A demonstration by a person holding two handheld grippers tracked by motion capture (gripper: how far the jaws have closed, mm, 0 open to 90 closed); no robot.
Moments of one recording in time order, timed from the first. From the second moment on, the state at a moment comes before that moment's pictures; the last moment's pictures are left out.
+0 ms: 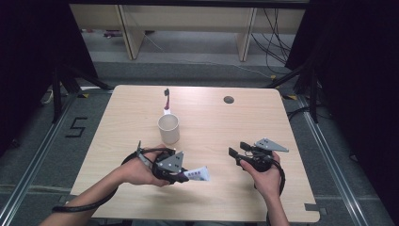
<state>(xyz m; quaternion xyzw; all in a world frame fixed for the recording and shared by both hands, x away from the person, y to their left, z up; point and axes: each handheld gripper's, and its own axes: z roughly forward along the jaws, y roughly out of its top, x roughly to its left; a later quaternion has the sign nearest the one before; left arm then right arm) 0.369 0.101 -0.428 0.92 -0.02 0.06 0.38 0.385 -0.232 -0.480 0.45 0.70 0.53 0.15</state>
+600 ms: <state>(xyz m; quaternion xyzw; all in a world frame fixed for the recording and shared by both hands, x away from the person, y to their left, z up) 0.390 0.138 -0.414 0.80 0.14 0.13 0.57 0.384 -0.232 -0.482 0.46 0.70 0.52 0.15</state>
